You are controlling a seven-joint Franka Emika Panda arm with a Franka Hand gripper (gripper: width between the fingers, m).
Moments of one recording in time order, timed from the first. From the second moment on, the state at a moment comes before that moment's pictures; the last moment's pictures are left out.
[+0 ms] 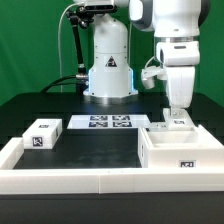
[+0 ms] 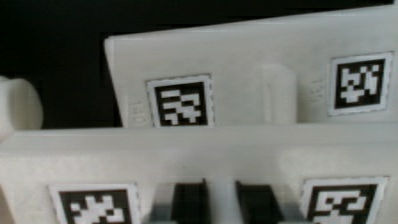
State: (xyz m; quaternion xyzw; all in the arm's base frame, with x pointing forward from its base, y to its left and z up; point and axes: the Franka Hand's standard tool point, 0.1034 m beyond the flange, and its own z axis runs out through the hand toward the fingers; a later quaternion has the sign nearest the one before) arm 0.433 0.114 0.051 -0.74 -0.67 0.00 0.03
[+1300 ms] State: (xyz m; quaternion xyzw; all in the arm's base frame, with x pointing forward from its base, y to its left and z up) arm 0.432 0.110 0.049 -0.75 -0.66 0.02 0.03
